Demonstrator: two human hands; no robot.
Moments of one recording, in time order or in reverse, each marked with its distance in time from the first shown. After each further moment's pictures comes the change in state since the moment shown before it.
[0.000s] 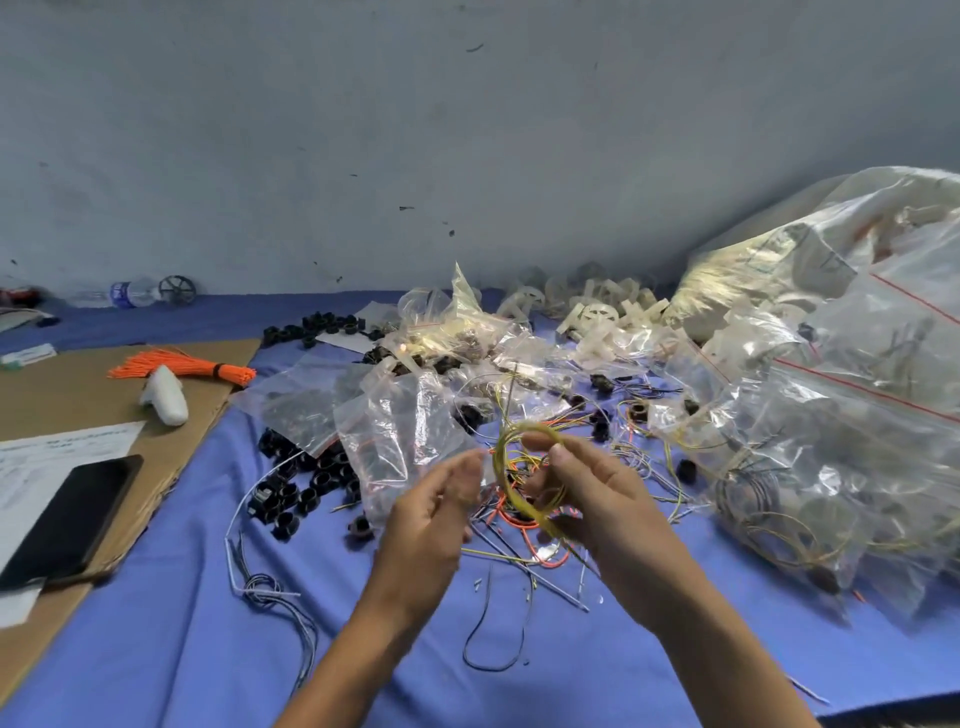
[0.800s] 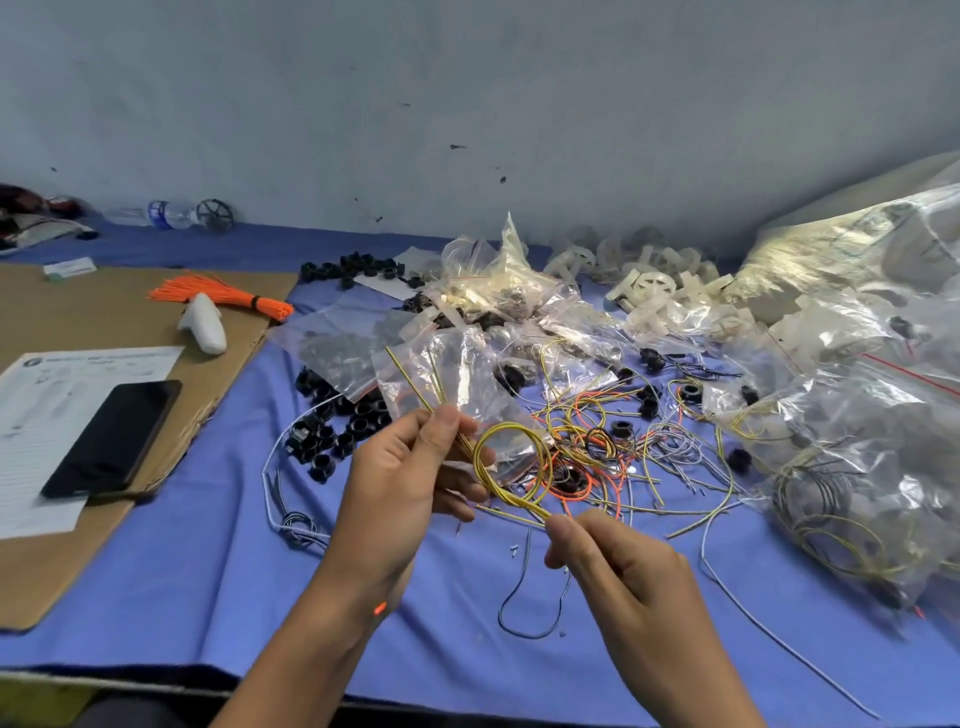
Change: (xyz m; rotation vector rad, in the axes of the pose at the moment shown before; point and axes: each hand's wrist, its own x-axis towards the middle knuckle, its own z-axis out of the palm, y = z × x) left_hand -0.008 0.031 -0.043 -0.389 0.151 -0.101; right_hand -0.049 0.023 0.037 -0.806 0.113 -0.176
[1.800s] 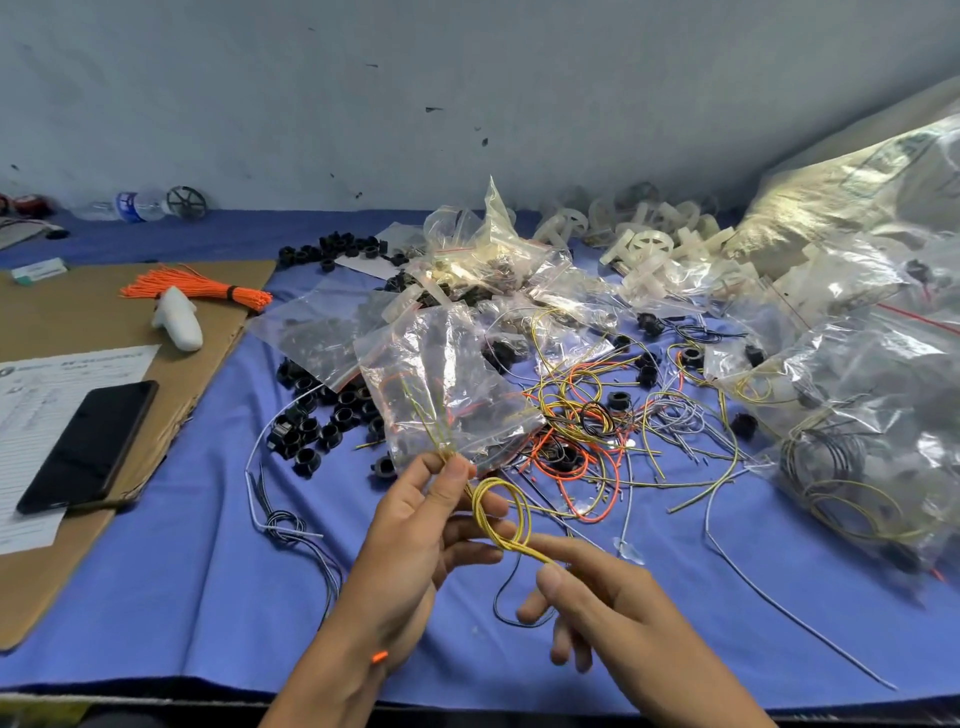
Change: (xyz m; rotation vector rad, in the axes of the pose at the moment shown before) left_hand -0.006 -0.057 -0.002 -0.132 -0.066 -0.283; right_hand -0.007 0.038 0.006 0.474 -0.422 0.302
